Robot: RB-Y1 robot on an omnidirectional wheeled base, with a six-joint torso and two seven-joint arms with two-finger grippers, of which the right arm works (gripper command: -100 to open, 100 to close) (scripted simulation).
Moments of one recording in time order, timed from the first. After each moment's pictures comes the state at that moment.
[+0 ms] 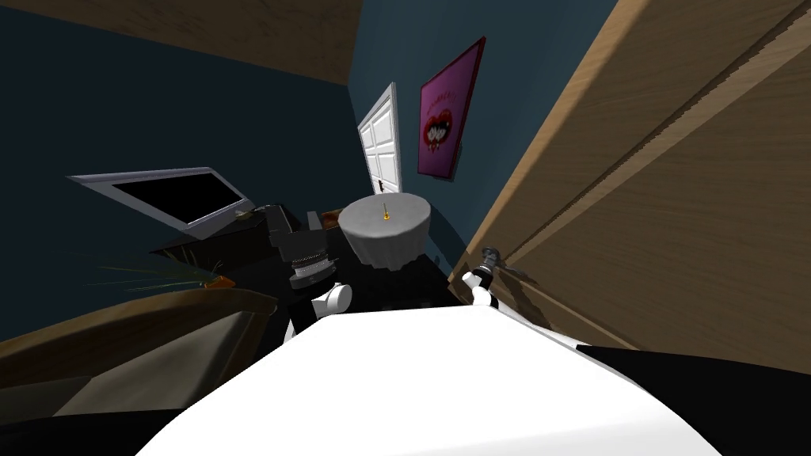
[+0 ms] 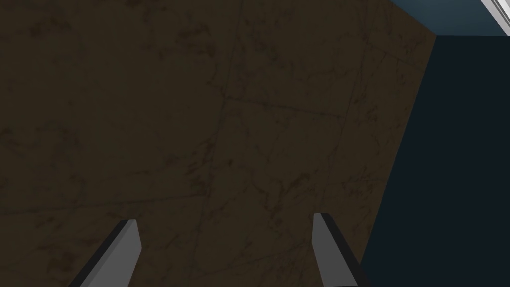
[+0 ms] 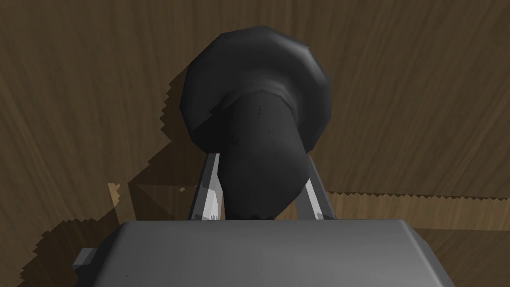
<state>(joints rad) -0.30 -0.15 -0.88 -0.55 -0.22 -0.76 0.39</state>
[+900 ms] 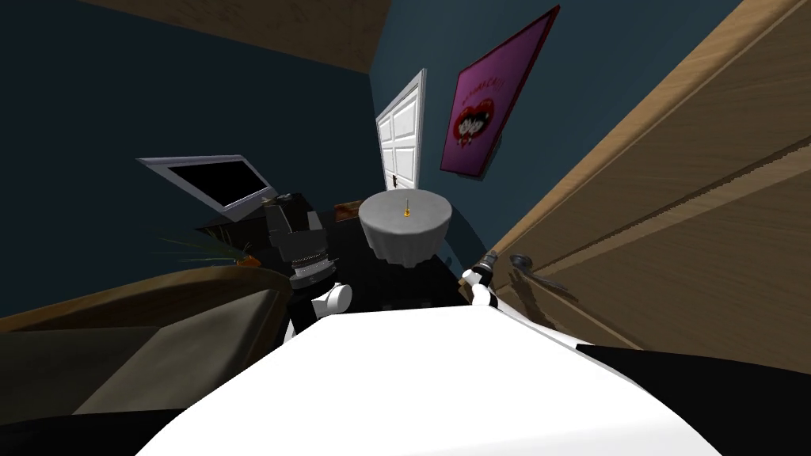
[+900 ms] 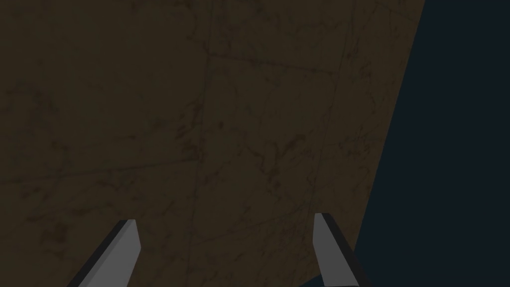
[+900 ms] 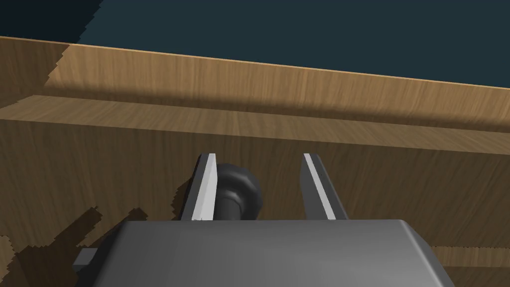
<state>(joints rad) -0.32 -0.15 -0.87 -0.57 -0.22 -0.74 0.39</state>
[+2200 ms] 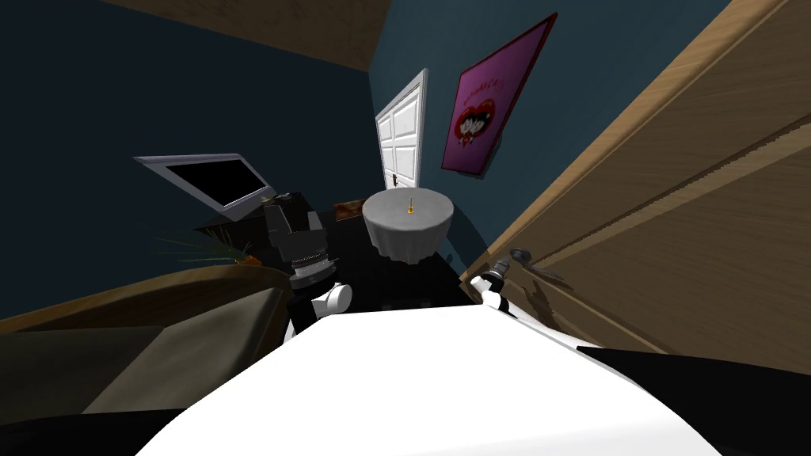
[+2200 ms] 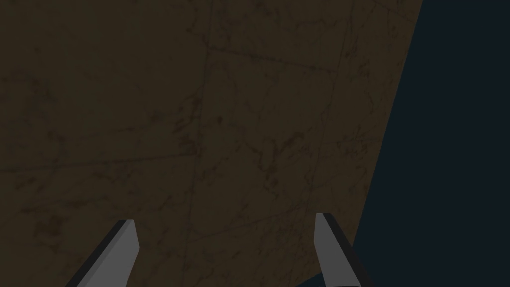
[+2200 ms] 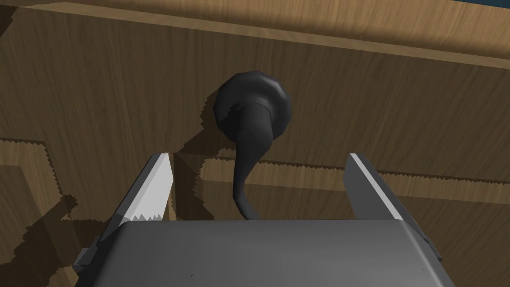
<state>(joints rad) -0.28 -0.24 -0.89 -0.47 -0.24 -0.77 0.32</state>
